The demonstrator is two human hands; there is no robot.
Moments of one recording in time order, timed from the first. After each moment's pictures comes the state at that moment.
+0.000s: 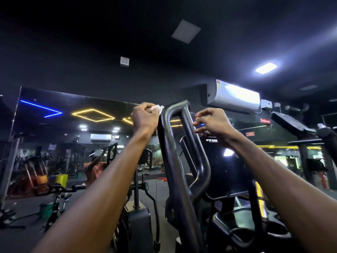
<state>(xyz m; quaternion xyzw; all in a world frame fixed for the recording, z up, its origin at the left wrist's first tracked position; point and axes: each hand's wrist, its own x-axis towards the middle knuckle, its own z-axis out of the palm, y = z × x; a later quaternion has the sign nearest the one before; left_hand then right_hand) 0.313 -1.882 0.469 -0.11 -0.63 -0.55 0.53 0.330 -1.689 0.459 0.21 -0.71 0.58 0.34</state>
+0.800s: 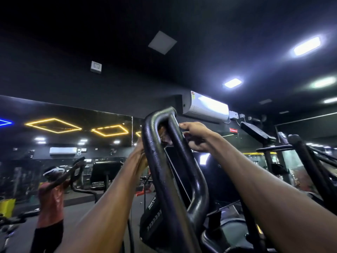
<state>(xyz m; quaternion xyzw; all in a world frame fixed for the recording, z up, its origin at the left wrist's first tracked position) 0.284 -1.865 0.419 -0.36 -0.60 -0.70 0.13 0.238 -1.687 0.482 0.16 -0.68 0.69 0.20</state>
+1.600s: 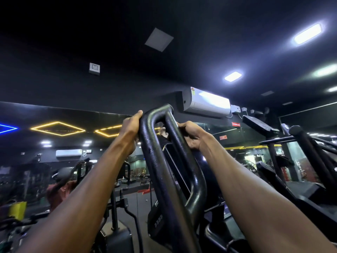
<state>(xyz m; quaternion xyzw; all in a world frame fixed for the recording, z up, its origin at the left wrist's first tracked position) 0.266 -1.883 0.478 -0.23 -0.59 -0.75 0.21 0.196 -1.684 0.481 0.21 -0.58 0.78 0.11</state>
